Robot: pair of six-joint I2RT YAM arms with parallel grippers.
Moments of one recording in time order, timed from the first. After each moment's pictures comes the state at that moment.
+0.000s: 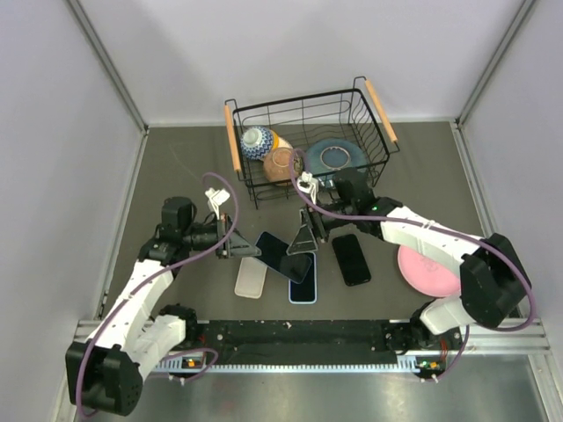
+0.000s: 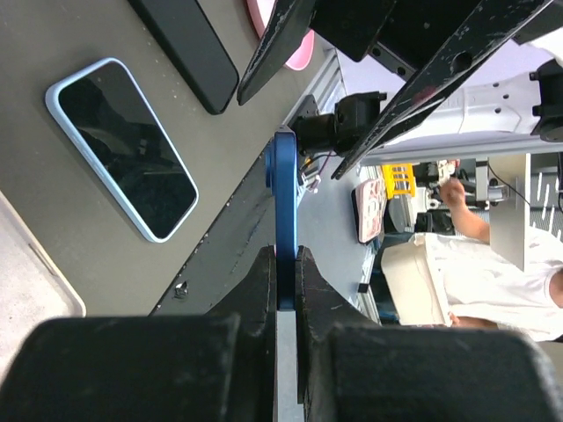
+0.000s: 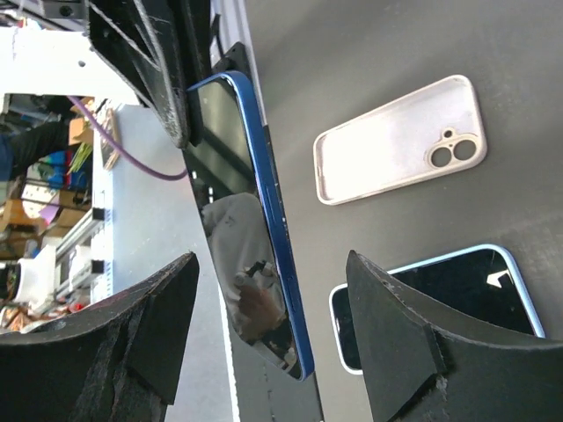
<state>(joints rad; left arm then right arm) -0.18 0.89 0.60 -0.31 1.10 -0.61 0.68 1.43 0.96 -0.14 -0.90 0.28</state>
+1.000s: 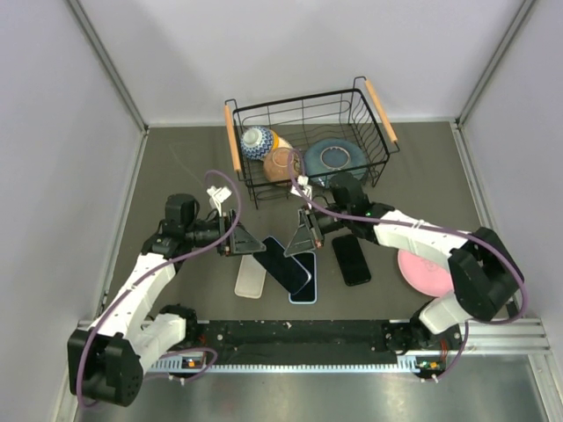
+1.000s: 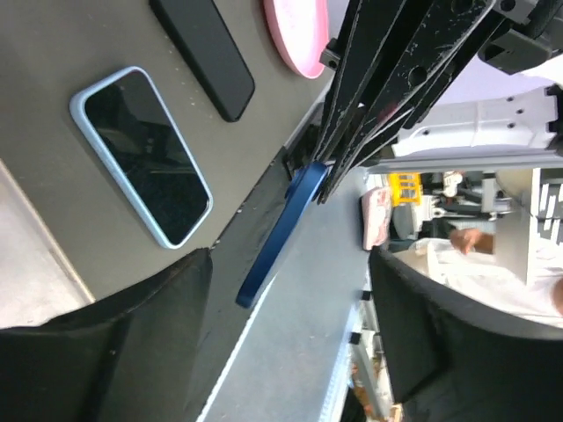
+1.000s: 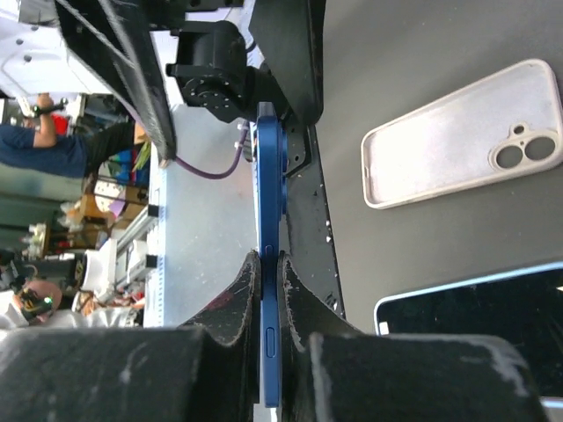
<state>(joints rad) -0.18 0.96 0.61 -0.29 1.10 -0.60 0.70 1.50 0.93 0.04 -1.03 0.44</state>
